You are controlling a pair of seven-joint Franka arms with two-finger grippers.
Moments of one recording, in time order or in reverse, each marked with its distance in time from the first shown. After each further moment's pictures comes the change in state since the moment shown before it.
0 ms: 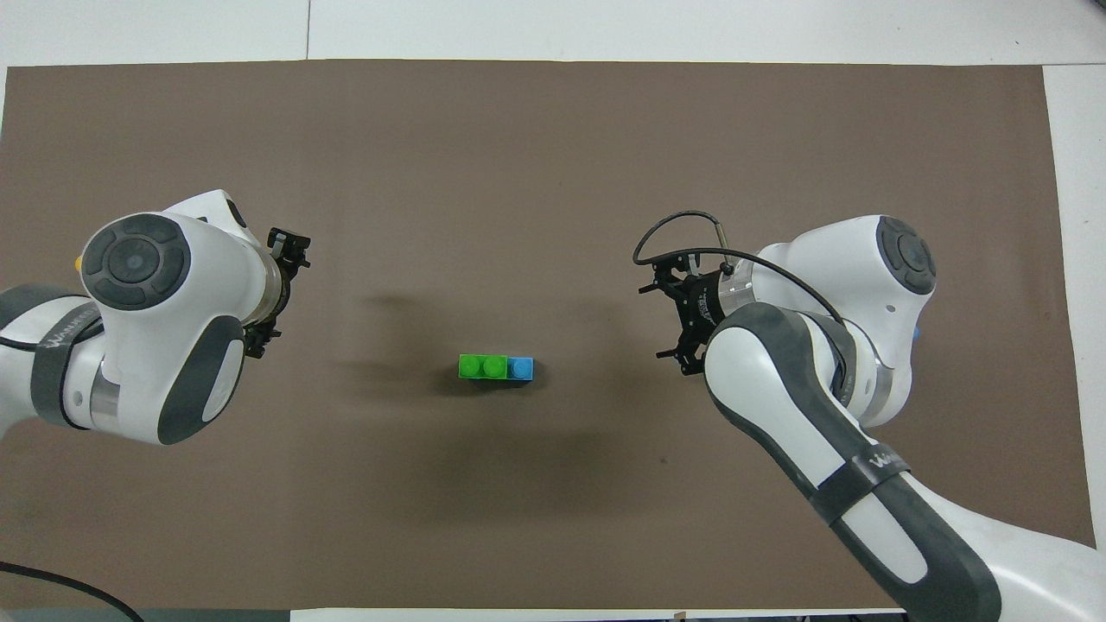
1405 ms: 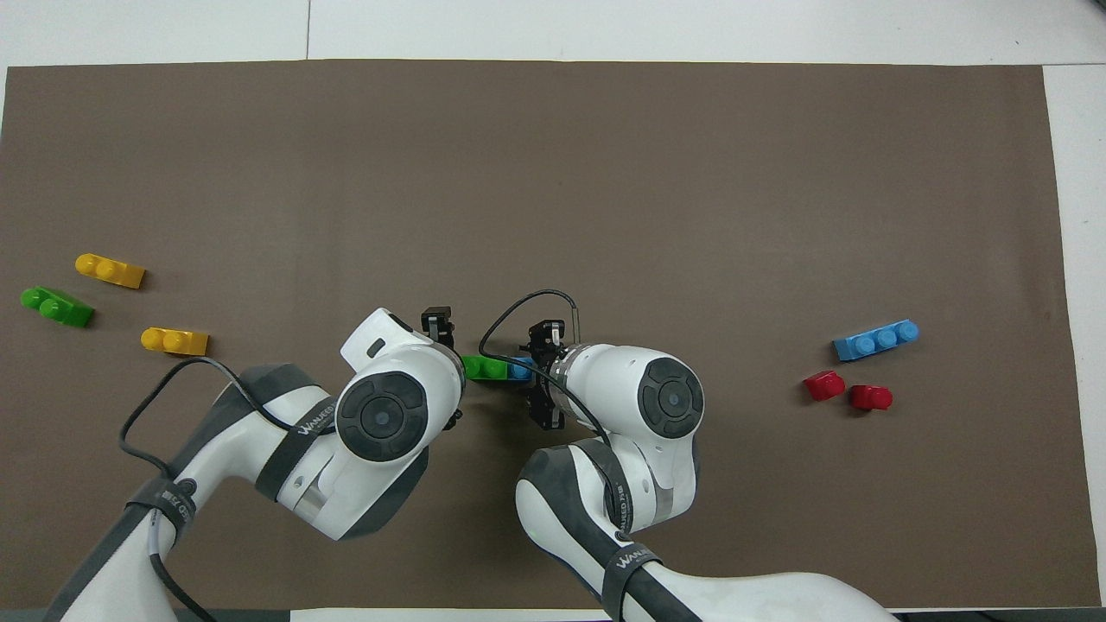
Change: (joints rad) left arm -0.339 0.003 -0.009 -0.214 0.008 0.313 -0.848; right arm 0.396 0.168 0.015 -0.059 0.038 0.535 0.471
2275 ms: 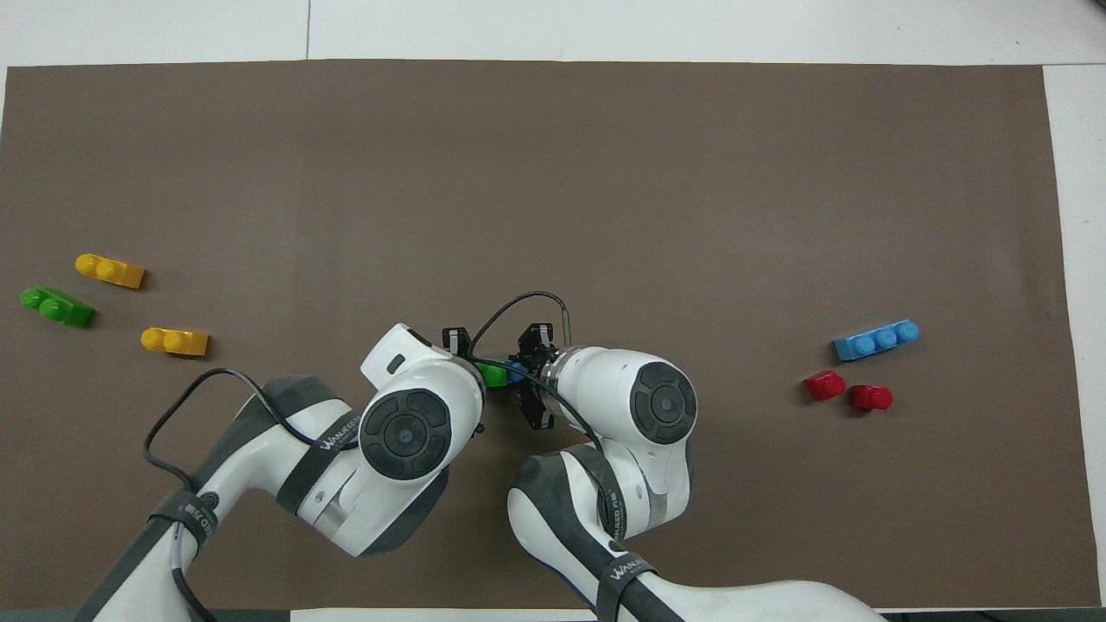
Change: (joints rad) left arm -0.056 -0.001 -0.015 -0.010 -0.031 0.001 -0.075; right arm 0.016 -0.009 0.005 0.014 -0.002 0.001 0.000
